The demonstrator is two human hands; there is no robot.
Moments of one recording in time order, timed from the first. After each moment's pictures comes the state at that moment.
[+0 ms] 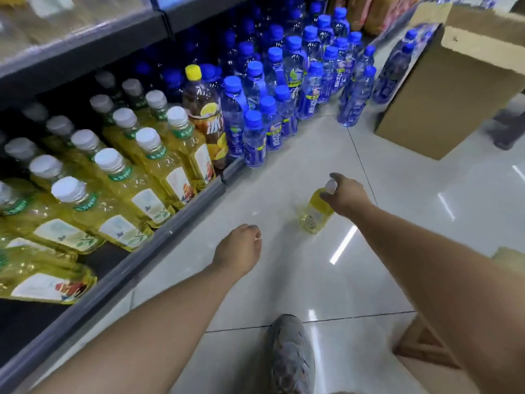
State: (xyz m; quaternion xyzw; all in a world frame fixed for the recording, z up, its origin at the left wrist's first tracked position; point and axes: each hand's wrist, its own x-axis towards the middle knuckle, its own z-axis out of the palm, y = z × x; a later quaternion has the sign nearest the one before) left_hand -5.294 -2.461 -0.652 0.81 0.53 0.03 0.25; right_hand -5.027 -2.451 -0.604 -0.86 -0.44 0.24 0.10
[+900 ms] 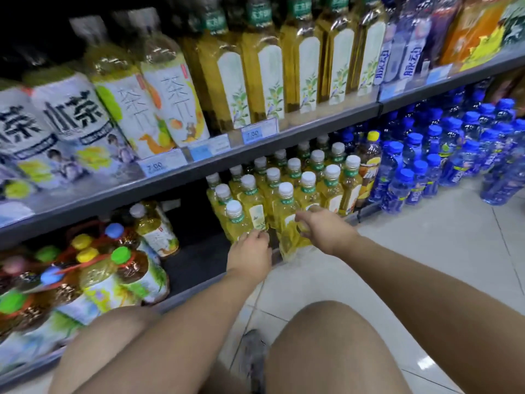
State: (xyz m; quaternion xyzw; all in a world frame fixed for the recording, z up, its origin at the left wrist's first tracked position) left_hand -5.568 -2.542 -0.519 0.71 0.70 0.04 0.07; right_hand -5.375 -2.477 -0.477 -0.51 -0.85 0.14 0.03
